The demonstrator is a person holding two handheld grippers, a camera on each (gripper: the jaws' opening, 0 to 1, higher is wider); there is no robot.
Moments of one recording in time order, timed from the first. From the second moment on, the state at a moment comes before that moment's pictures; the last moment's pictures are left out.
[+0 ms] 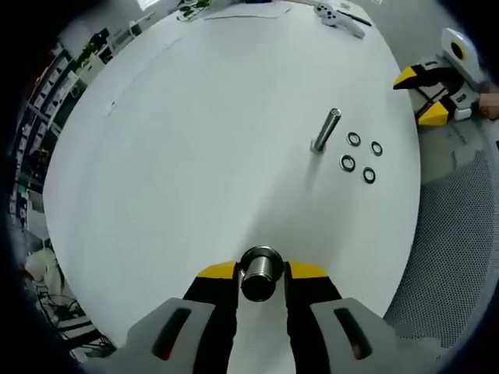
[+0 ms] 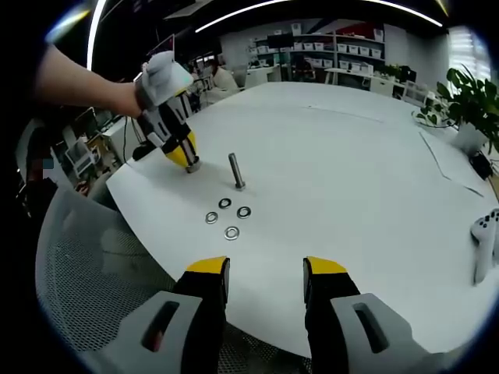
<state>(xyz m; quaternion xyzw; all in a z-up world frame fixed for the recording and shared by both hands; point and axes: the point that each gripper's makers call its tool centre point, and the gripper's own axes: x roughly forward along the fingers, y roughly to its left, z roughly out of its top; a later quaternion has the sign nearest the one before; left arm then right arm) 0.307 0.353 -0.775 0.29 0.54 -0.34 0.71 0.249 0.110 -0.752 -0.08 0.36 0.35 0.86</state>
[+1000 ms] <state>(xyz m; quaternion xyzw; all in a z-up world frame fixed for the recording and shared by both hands) 0.268 0.359 -0.737 0.15 0.43 -0.24 0.85 0.245 0.110 -0.757 -0.09 0.37 0.36 0.85</state>
